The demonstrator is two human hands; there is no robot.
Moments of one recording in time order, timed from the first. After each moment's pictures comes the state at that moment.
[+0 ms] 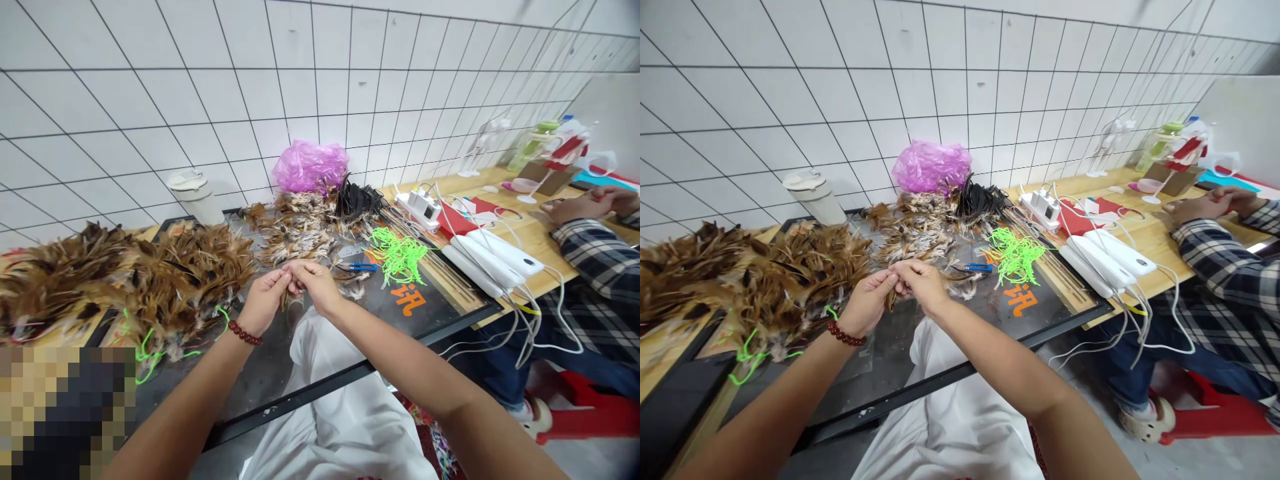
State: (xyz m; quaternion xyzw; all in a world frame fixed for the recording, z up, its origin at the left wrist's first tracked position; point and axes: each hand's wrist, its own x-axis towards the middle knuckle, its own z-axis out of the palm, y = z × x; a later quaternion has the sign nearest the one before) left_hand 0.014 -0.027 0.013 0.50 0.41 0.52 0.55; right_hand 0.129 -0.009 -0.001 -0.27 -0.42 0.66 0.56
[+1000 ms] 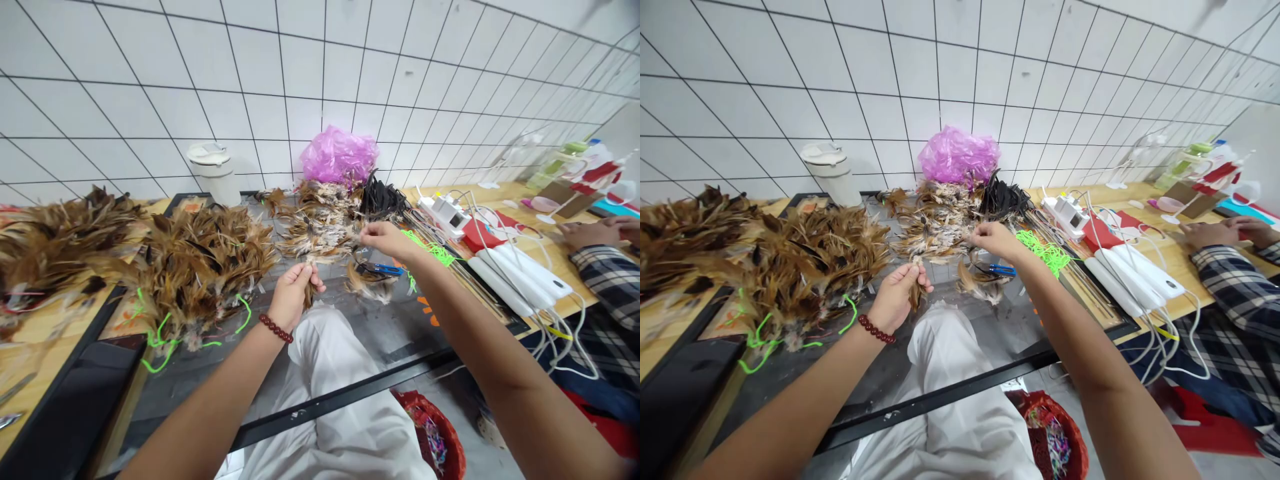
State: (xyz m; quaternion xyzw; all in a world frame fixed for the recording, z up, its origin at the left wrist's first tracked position) left_hand 0.015 -0.026 -0.004 0.34 0.38 0.59 0.63; right_hand 0.236 0.070 0.047 -0.56 -0.76 0.23 0.24
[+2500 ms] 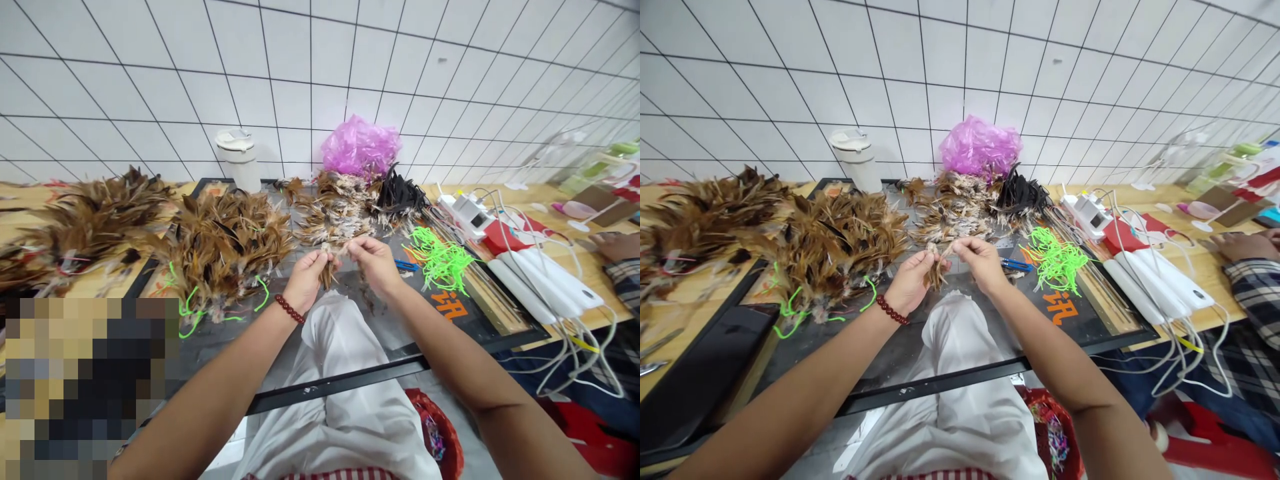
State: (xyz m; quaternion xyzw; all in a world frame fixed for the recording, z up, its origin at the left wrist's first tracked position) left_hand 0.012 -0.023 -0.008 0.32 0.34 0.59 0.65; right_hand 0.160 0.007 0.011 -0.35 -0.54 0.53 0.55
